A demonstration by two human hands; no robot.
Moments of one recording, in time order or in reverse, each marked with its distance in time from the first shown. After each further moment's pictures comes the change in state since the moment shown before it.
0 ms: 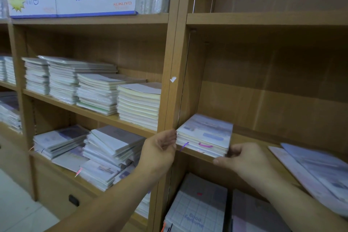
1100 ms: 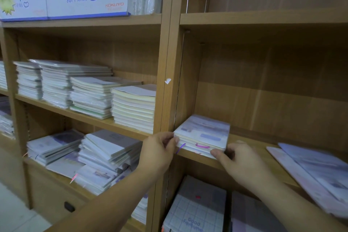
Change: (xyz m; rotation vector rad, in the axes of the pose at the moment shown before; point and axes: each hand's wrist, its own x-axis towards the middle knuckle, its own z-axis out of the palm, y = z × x) left_hand 0.024 -0.005 0.010 0.303 0.046 0.151; right_hand 0.010 0.013 0.007 -0.317 0.138 -0.227
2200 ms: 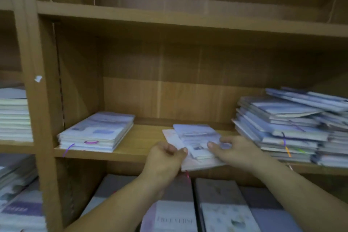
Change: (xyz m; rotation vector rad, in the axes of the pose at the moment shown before) left_hand -0.109 0.191 0.168 -0.484 -0.492 -0.391; right_hand -0.084 0.161 -0.189 -0.122 -0.125 0.499
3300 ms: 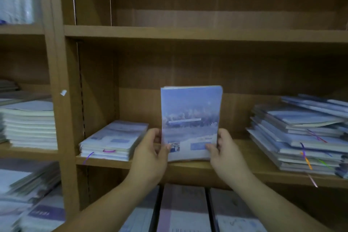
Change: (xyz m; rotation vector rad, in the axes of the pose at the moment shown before) left_hand 0.015 0.014 -0.061 0.319 0.164 0.450; right_hand -0.007 -0.047 0.047 0.450 0.227 -0.258
